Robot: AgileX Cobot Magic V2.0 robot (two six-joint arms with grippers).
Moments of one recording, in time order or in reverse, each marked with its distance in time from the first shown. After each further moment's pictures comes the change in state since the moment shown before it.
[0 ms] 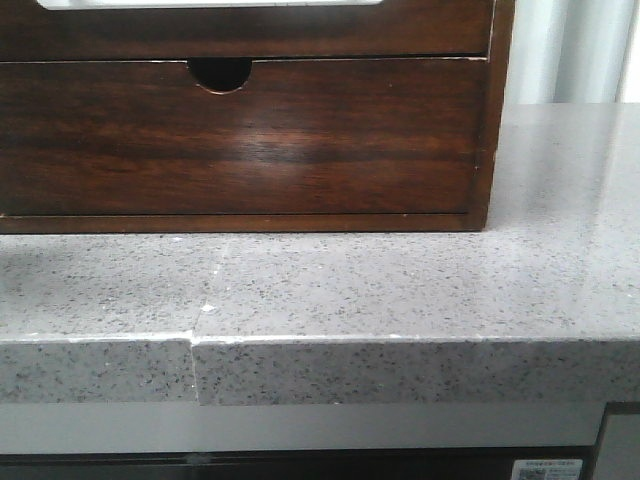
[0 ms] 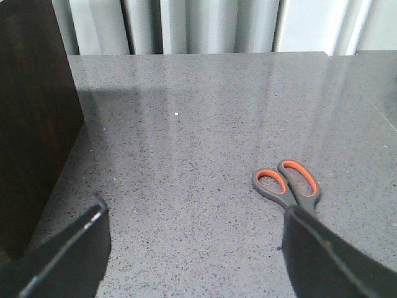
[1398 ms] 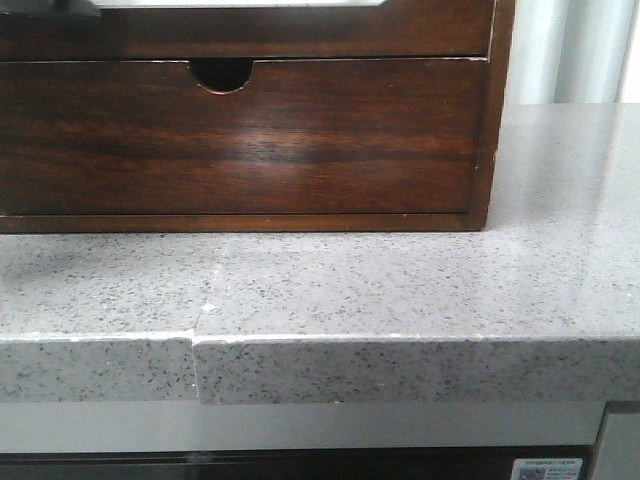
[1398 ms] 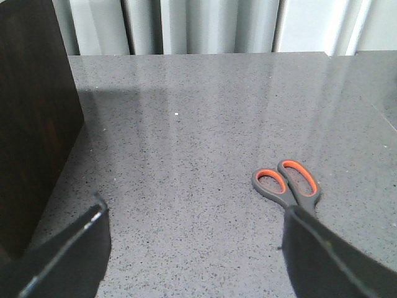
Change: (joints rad) left arm 0.002 0.279 -0.153 -0.017 0.301 0.017; right arm 0.000 0.000 0.000 0.000 0.000 0.000
